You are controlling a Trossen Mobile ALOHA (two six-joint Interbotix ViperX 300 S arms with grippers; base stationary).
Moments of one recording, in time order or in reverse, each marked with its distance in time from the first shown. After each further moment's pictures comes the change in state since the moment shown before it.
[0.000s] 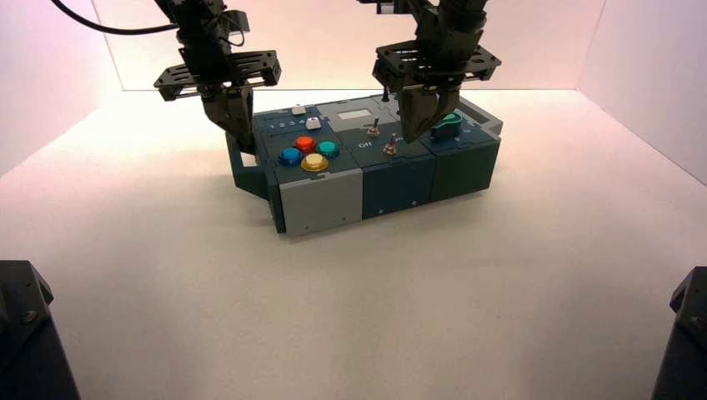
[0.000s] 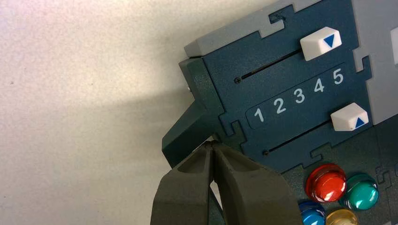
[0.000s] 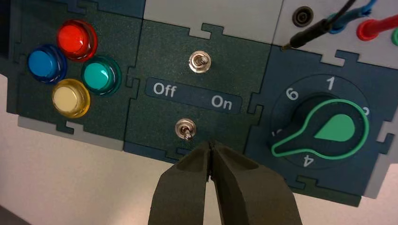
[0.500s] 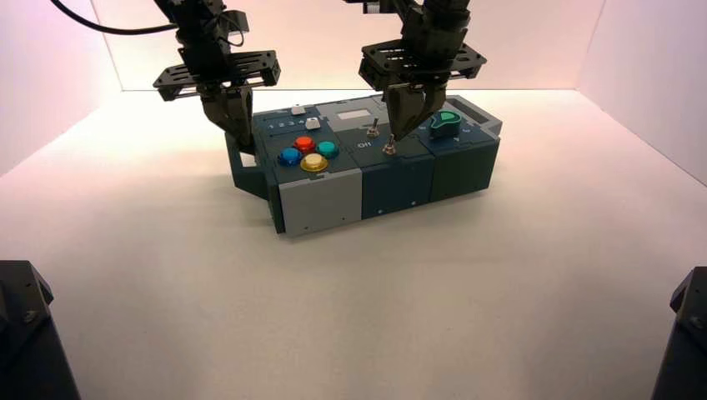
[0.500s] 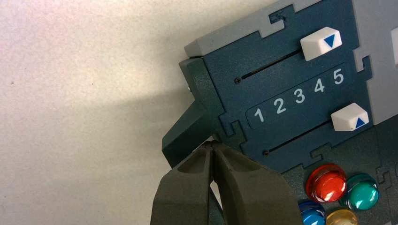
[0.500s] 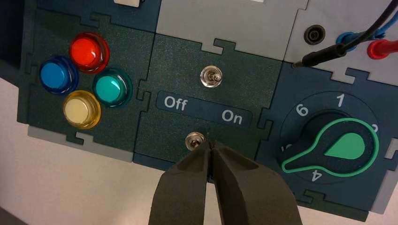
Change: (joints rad) left arm 0.002 0.002 0.000 0.000 0.002 0.000; right arm 0.034 0.029 -0.046 -0.002 0.017 0.014
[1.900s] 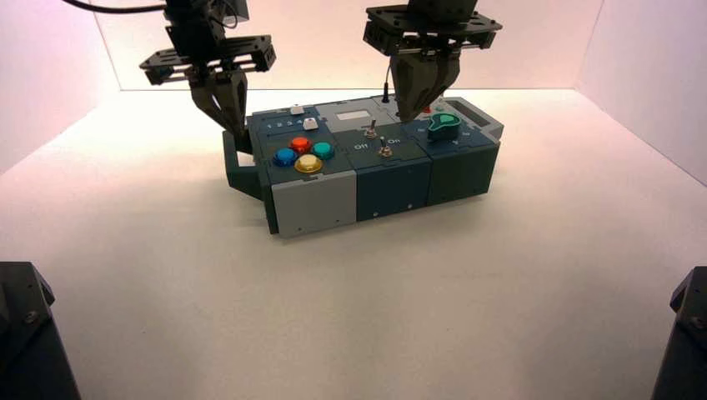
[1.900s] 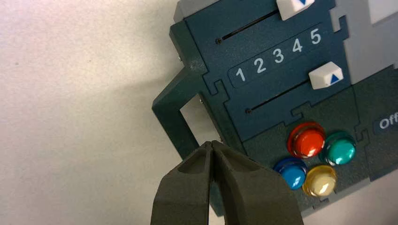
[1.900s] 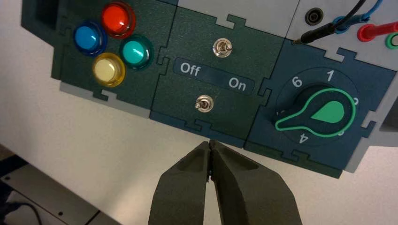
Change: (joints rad) left arm -0.005 -0.133 0.005 0.032 0.173 0.028; right arm 0.020 -0.129 -0.011 -0.005 0.218 0.003
